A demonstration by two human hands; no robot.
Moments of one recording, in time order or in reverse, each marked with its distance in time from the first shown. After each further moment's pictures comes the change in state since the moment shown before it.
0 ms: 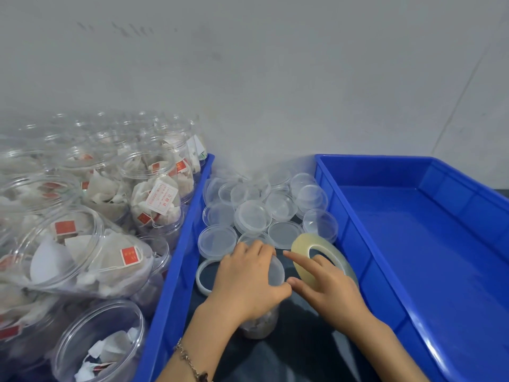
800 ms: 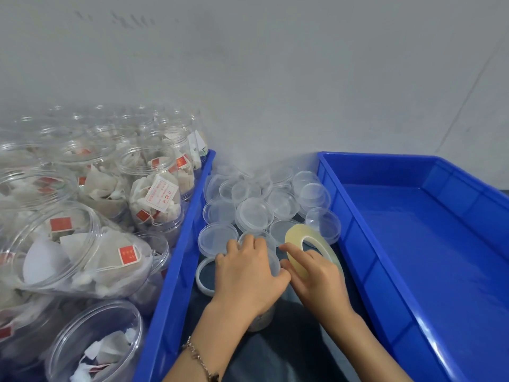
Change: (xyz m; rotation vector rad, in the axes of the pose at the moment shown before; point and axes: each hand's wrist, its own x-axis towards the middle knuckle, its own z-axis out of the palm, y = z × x) left_hand 0.006 0.005 0.005 0.076 0.069 -0.182; right_hand 0.018 -0.025 0.016 0.060 0.256 -0.007
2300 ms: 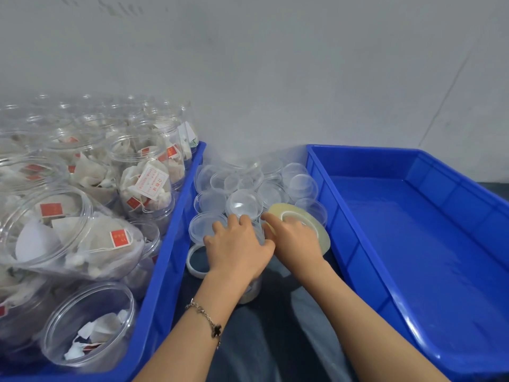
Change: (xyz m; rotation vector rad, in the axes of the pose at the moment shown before) left_hand 0.018 0.006 0.002 -0.003 0.010 -0.141; right_hand 0.046 0.004 0.015 -0.370 -0.211 0.025
